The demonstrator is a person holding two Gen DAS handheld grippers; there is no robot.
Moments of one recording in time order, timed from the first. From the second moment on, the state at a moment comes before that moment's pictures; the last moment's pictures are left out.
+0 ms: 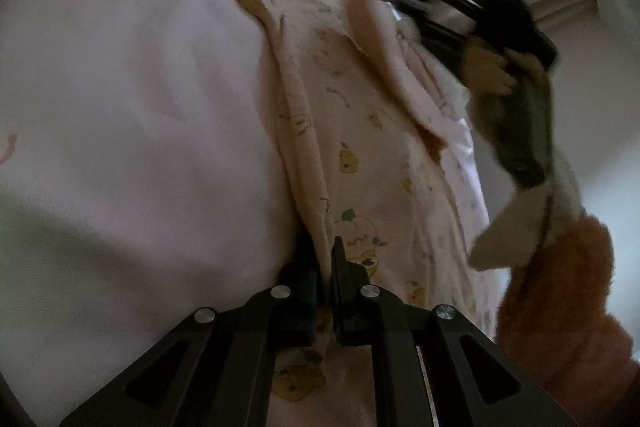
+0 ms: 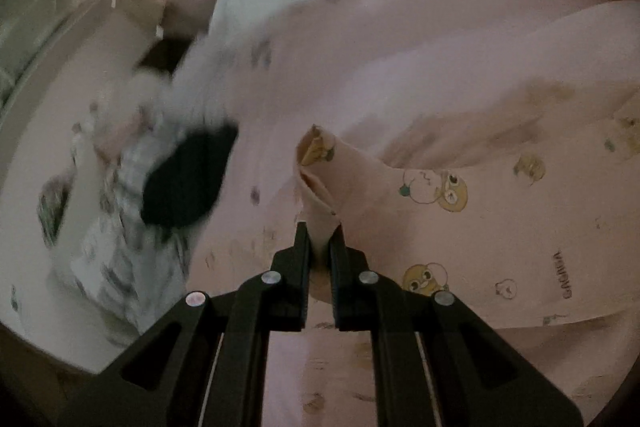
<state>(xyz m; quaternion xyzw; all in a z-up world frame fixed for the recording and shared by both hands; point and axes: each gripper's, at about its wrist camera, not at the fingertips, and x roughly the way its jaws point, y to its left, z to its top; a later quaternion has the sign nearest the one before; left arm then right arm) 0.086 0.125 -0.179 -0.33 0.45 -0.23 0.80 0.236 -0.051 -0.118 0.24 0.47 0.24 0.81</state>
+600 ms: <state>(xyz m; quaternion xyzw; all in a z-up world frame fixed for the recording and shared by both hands) 0.093 0.118 -0.189 -0.35 0.44 -0.25 0.79 0.191 -0.009 -0.111 0.09 0.51 0.27 0.81</state>
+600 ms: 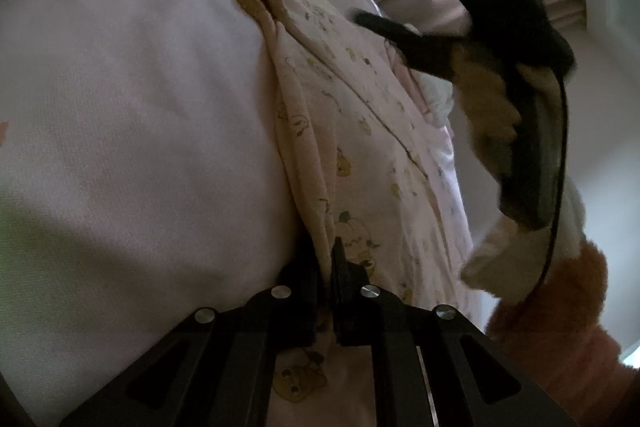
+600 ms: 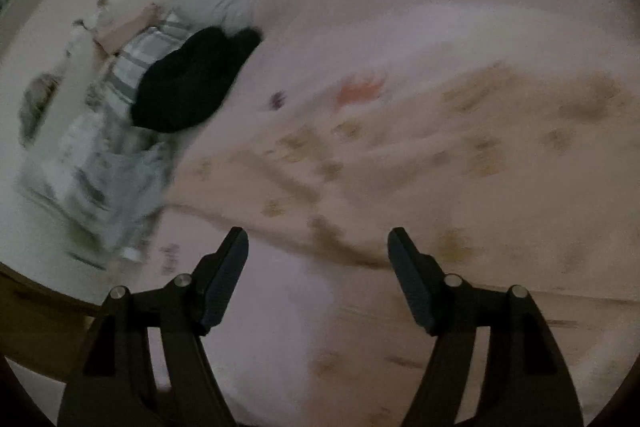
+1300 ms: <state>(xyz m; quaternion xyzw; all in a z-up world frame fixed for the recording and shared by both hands) 0.136 0.261 -0.161 -0.37 0.41 -0.01 0.84 0.175 -0.258 -0.145 0.03 0.49 0.02 0.87</state>
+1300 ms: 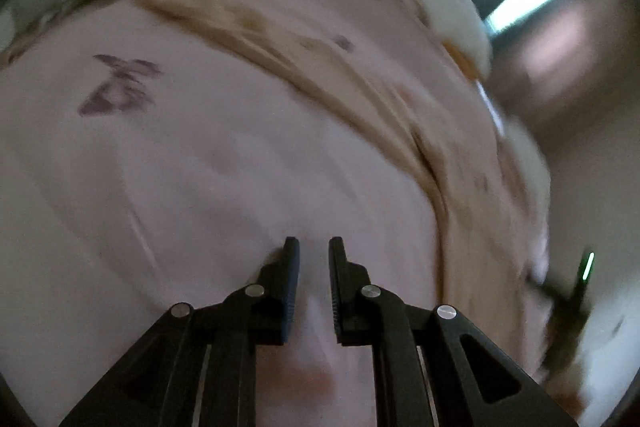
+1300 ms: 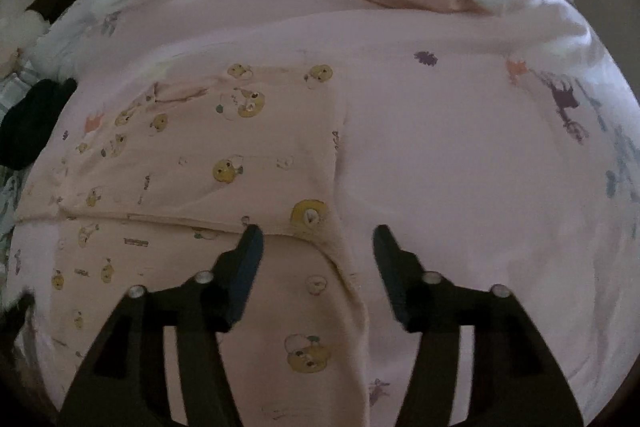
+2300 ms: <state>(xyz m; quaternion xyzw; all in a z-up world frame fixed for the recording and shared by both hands) 0.198 0.405 -0.173 -0.52 0.32 0.10 0.79 0.167 -0.257 -0.180 0.02 0.42 -0.02 0.90</state>
